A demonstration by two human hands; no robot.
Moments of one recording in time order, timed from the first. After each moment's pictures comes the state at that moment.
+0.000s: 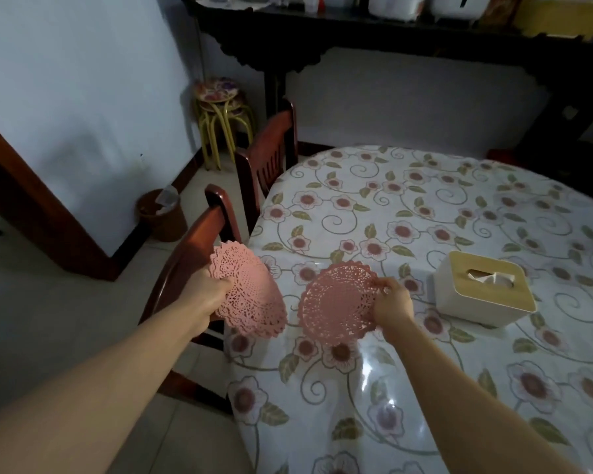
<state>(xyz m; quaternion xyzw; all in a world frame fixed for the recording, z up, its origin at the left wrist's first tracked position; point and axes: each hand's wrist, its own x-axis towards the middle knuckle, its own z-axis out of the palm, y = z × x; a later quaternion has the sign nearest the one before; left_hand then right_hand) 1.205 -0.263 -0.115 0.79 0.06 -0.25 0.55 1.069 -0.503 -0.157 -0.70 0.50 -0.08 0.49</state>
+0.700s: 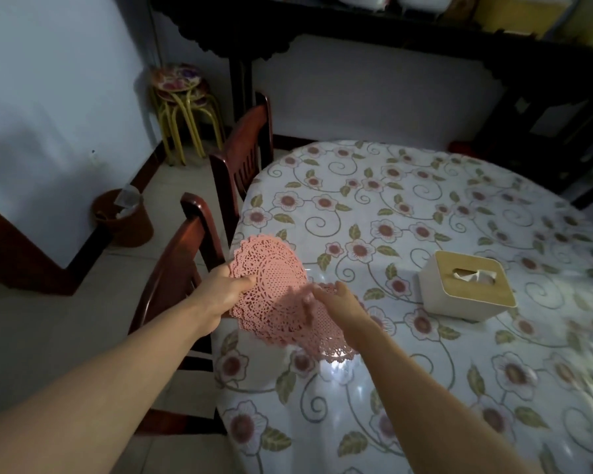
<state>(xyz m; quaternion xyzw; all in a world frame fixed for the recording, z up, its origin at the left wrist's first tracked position) 1.244 -0.293 -0.116 0.74 -0.04 -0.38 0.56 1.121 -0.456 -0.148 -0.67 0.45 0.06 0.59</state>
